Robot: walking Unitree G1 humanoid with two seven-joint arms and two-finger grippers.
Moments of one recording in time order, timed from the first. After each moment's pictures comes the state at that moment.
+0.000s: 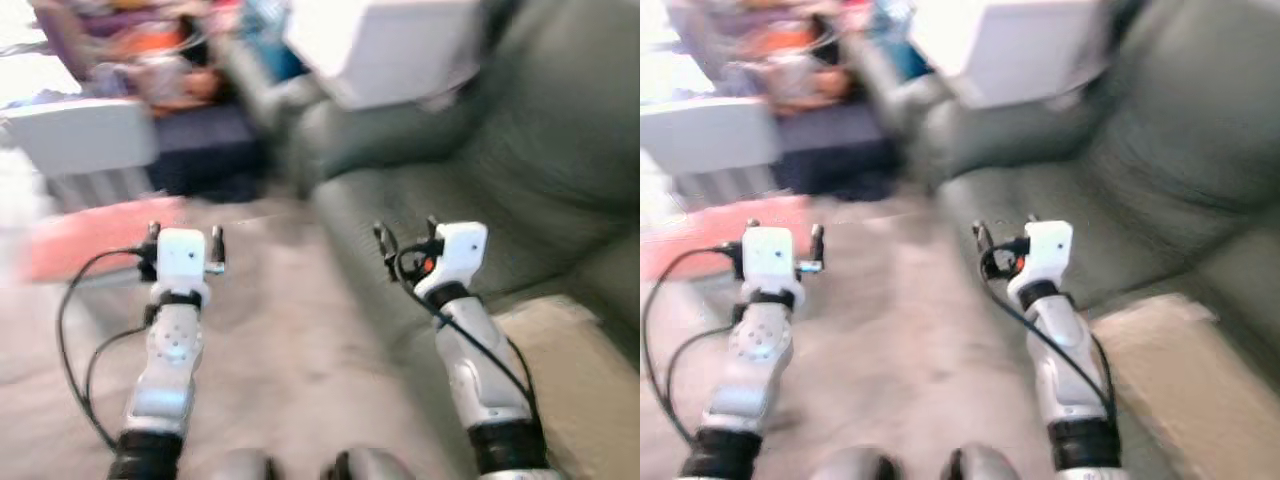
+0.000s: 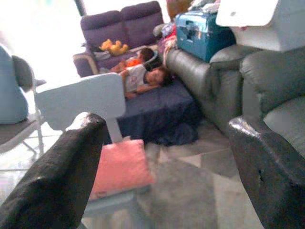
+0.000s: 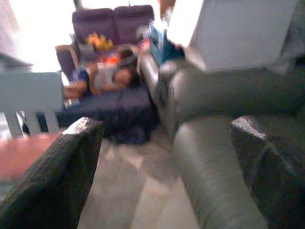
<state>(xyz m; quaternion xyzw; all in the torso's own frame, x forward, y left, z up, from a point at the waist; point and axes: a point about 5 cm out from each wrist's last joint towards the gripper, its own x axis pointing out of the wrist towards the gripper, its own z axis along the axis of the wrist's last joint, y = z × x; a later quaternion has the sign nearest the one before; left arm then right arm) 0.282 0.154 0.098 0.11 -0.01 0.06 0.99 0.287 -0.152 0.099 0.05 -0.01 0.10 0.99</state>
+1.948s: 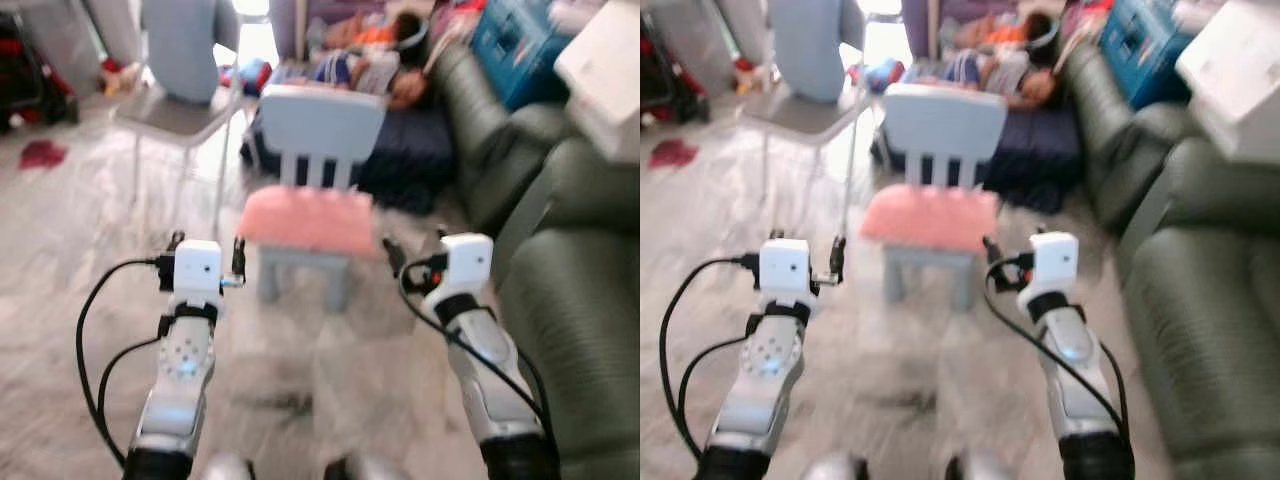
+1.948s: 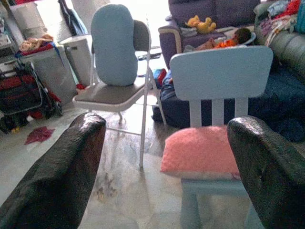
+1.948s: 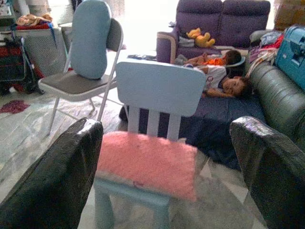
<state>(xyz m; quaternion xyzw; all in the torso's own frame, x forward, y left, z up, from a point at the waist) 0.270 0.153 0.097 0.10 -0.01 0.03 0.99 0.281 -0.148 0.100 0.02 -0.02 0.11 0.99</state>
